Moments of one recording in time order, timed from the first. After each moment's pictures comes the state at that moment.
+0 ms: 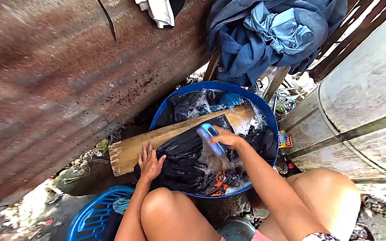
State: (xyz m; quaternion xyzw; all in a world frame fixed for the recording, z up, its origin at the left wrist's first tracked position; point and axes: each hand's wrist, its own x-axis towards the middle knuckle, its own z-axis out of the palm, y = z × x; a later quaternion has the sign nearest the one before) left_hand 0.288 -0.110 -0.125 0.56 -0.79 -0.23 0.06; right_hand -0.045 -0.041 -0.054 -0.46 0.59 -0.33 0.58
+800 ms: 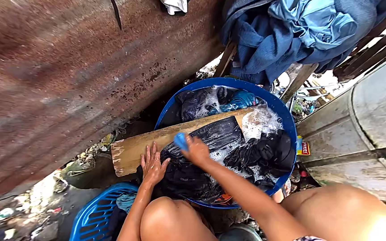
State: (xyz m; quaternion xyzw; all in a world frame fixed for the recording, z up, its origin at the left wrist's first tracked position) left_hand 0.292 -0.106 -0.123 0.56 -0.79 -0.22 0.07; right_hand 0.081 -0.081 -0.084 -0.61 0.72 -0.12 0.31
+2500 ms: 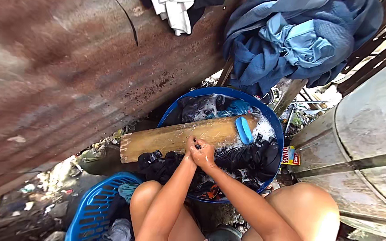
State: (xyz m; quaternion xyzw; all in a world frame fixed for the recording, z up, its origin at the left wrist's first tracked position) left_hand 0.095 -0.067 -0.078 0.48 -0.28 -0.71 0.42; right_hand 0.040 -0.020 -0.041 -0.50 0.68 -0.46 0.30
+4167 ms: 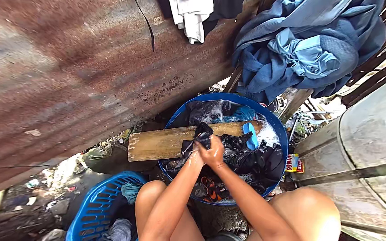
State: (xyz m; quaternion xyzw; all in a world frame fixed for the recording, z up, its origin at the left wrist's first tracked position) left_hand 0.089 -0.036 -0.009 0.55 -0.24 -0.70 0.38; right_hand 0.033 -0.022 -0.048 -0.59 0.64 -0.48 0.10
